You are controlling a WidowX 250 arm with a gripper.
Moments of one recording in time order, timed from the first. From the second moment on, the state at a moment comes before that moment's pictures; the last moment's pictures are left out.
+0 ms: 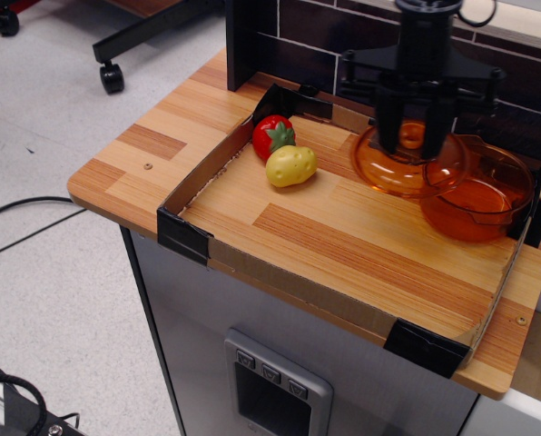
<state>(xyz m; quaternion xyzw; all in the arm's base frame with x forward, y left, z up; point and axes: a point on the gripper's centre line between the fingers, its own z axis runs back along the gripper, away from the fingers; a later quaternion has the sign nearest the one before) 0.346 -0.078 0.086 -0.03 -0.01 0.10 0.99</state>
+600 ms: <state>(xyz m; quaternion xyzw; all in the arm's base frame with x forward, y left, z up) 0.372 -0.115 0.058 -0.01 0.00 0.10 0.99</state>
